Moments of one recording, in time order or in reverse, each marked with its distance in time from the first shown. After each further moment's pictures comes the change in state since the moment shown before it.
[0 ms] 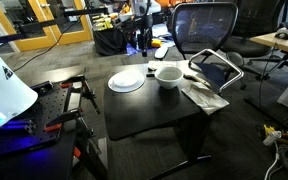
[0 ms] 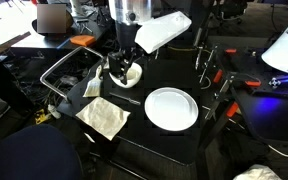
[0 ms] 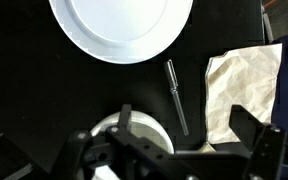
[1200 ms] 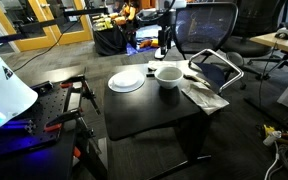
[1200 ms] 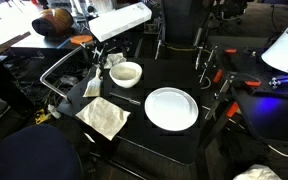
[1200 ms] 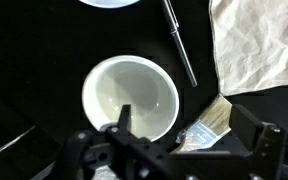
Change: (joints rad) arm -0.059 0.140 -0.029 0.301 0.014 -0.230 0.003
